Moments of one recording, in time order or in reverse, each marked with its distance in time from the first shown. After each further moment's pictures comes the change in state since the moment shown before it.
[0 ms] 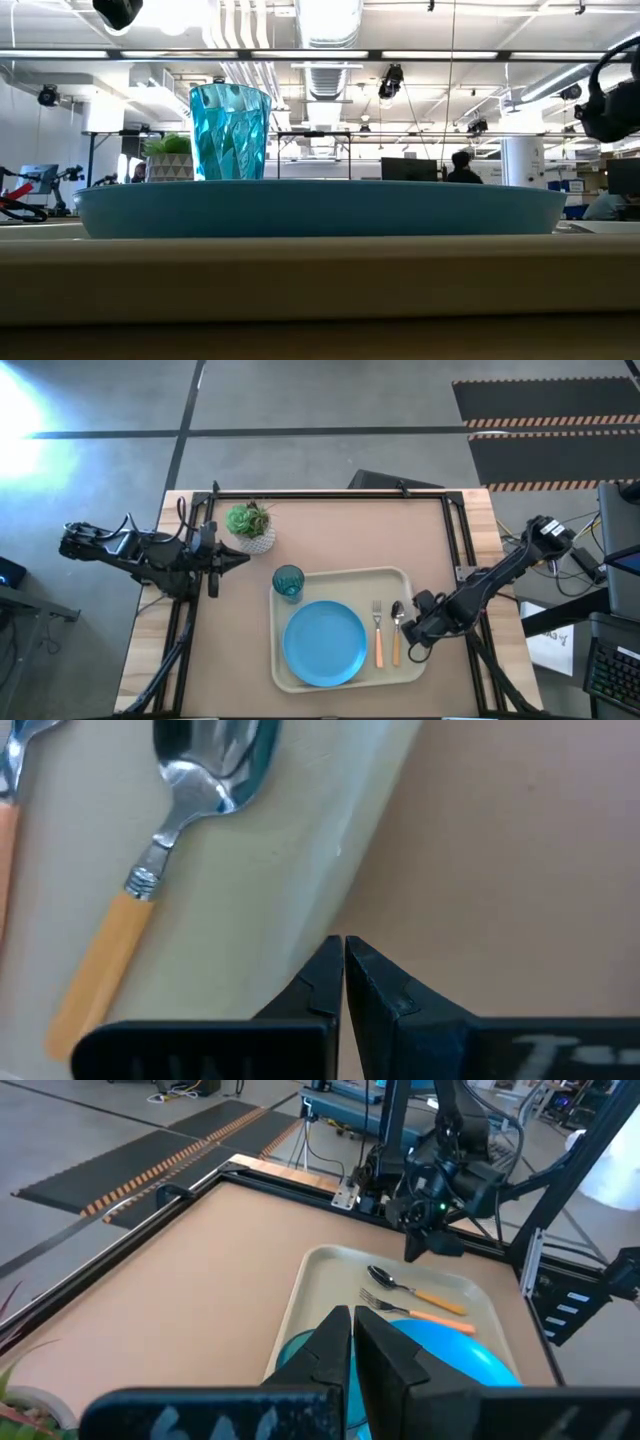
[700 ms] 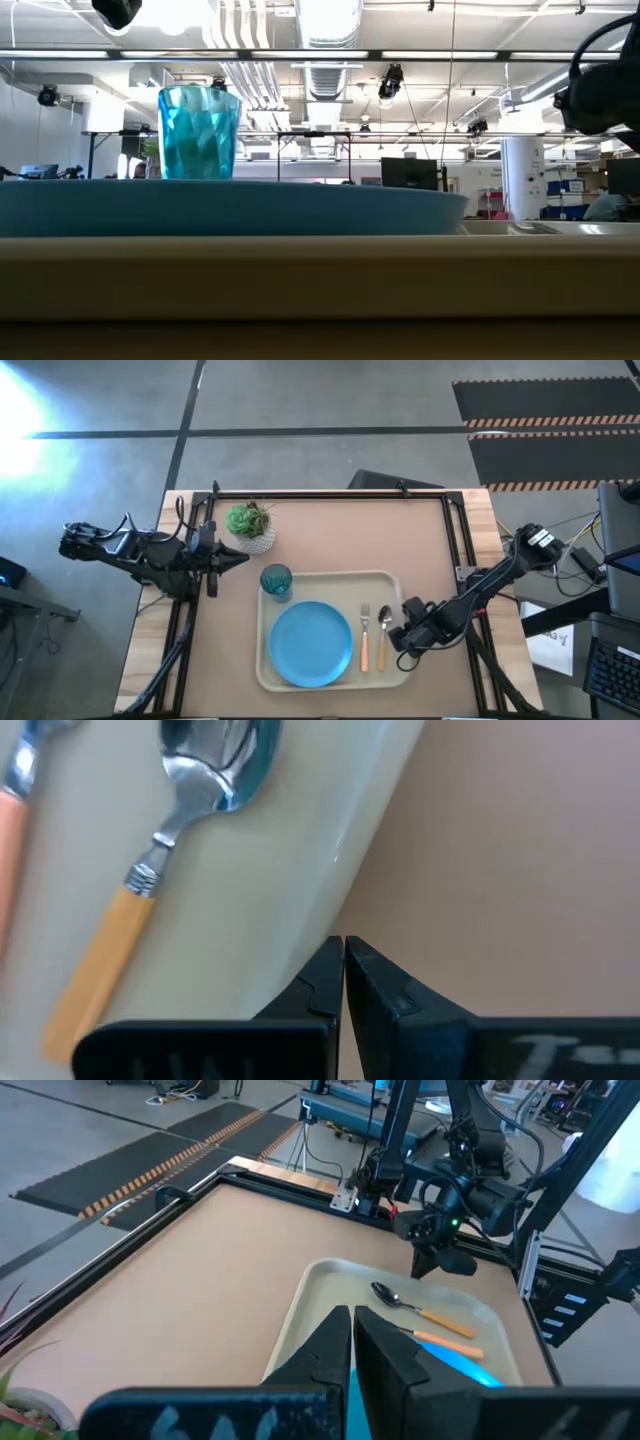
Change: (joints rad) left arm 0.000 -0.009 0.000 0.000 0.002 0.002; right arm 0.000 0.168 0.128 0.055 0.061 0.040
